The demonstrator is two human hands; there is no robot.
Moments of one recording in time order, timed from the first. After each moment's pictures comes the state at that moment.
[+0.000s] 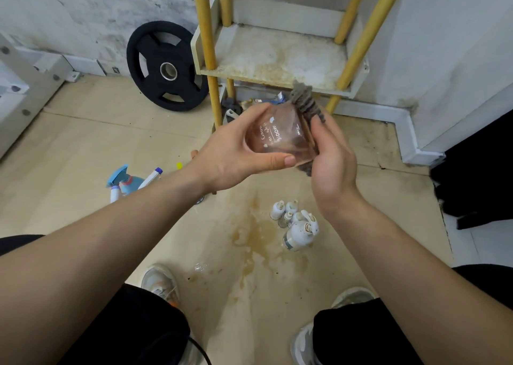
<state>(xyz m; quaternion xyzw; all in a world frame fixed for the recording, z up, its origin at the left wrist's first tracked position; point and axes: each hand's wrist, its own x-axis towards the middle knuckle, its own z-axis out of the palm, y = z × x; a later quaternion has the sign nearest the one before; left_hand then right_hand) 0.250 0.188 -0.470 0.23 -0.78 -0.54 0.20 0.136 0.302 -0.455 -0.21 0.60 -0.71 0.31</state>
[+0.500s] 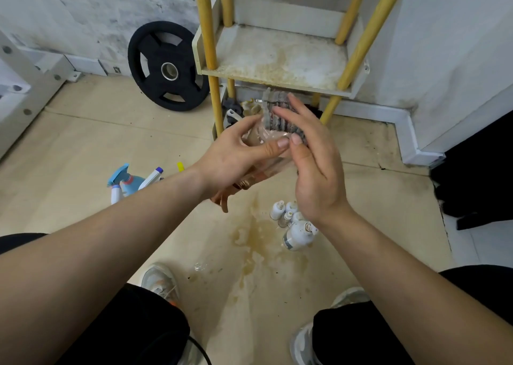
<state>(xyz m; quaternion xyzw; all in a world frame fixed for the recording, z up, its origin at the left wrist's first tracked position) 0.252 0.197 -0.464 0.31 -0.66 -0.67 0.15 0.137 0.311 -0.480 -0.50 0.66 -0.55 0.12</state>
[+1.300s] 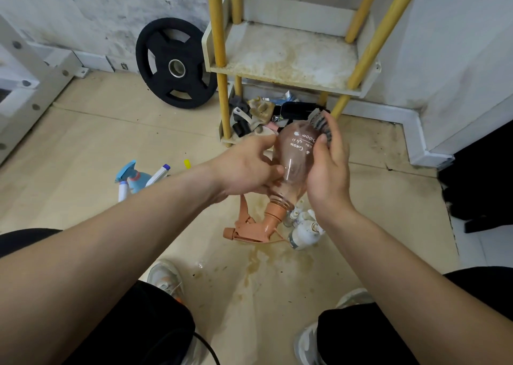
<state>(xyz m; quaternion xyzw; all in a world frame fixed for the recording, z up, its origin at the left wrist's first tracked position) 0.256 0.207 -0.452 0.33 -0.71 -0.62 -0.01 0.145 0.297 -0.493 -0.21 0.72 -0.62 0.22</state>
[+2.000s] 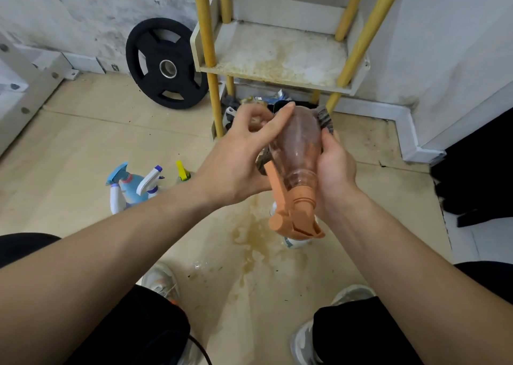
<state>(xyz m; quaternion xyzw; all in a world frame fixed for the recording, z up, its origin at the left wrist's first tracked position) 0.254 0.199 -0.486 0.16 -0.92 -0.29 0.22 0.134 0.299 -0.464 0.03 0.59 -0.73 0.35</state>
